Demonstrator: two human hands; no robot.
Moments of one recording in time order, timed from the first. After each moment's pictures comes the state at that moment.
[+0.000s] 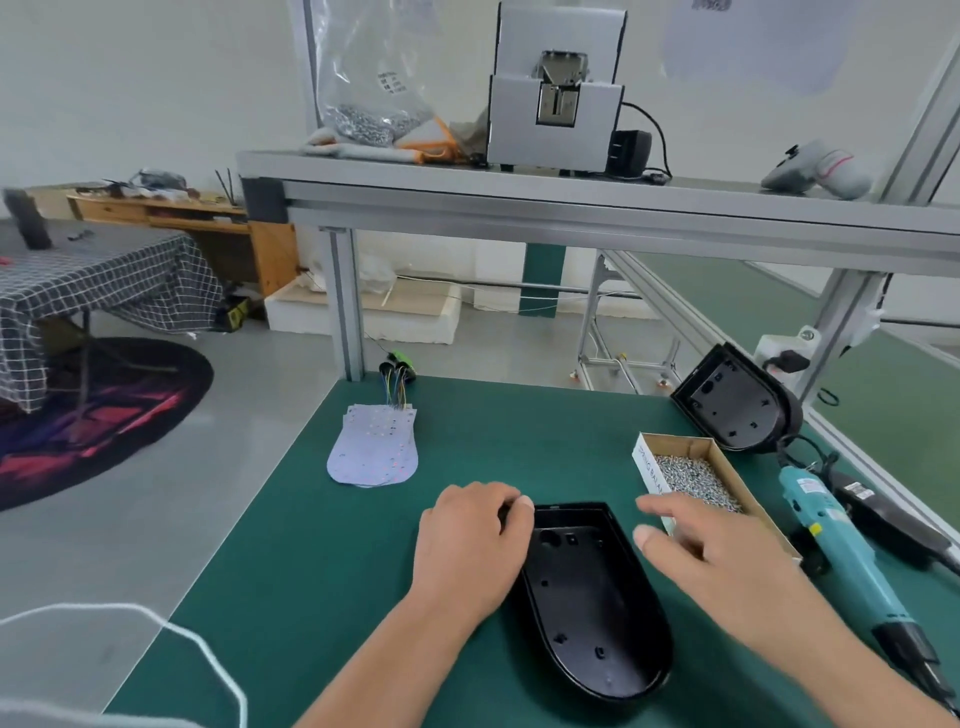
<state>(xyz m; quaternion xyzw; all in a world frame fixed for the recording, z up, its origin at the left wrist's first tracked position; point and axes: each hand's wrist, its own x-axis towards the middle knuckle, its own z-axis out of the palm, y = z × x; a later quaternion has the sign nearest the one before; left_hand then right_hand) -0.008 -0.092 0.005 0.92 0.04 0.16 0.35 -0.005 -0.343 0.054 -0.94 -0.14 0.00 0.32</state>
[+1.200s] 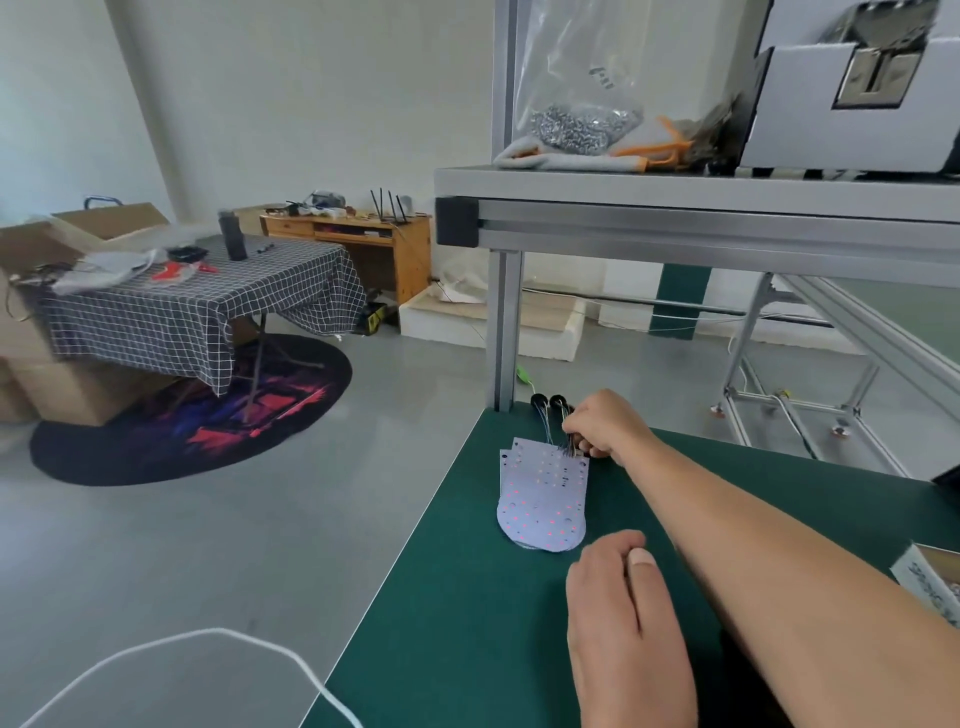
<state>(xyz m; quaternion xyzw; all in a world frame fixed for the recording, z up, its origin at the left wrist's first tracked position) 0.007 -0.077 -0.011 0.69 0.25 0.27 0.63 0.274 -0.021 0.016 -0.92 -0.13 0.11 0.35</state>
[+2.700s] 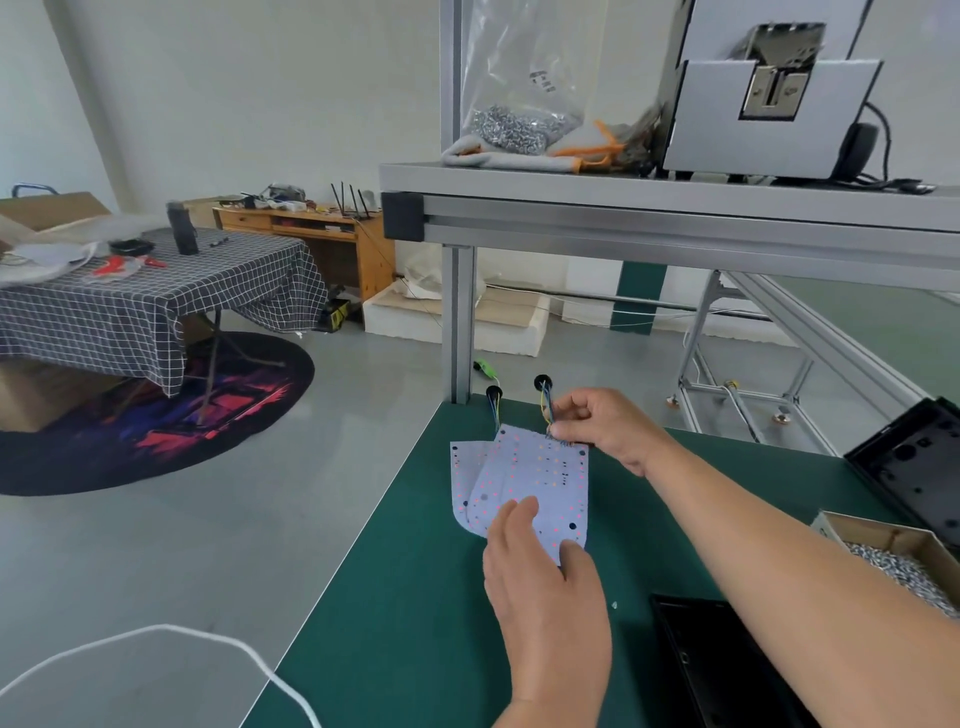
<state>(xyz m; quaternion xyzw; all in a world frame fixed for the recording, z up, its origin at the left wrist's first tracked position) 0.015 -0.065 -0.011 0.74 0.28 0.26 0.56 0.259 -0.105 0.022 -0.80 -0.29 0.15 0.51</state>
